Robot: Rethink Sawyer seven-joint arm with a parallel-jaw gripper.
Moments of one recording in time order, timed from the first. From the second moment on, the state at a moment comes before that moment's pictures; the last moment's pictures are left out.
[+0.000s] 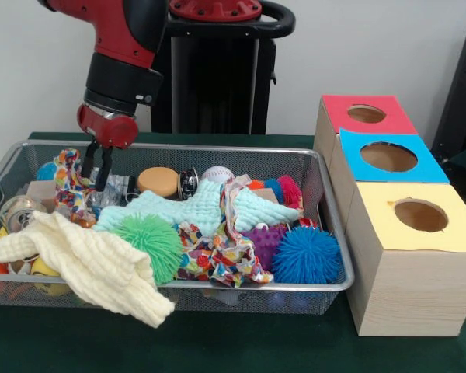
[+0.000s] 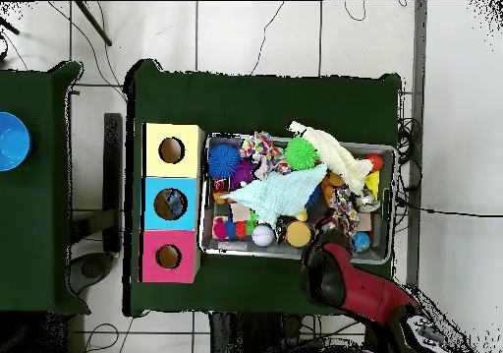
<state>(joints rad) -0.49 -0.49 -0.20 1.91 -0.26 -0.32 2.45</state>
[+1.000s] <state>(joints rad) -0.51 -0.47 -0.20 1.91 -0.27 -0.32 2.45</state>
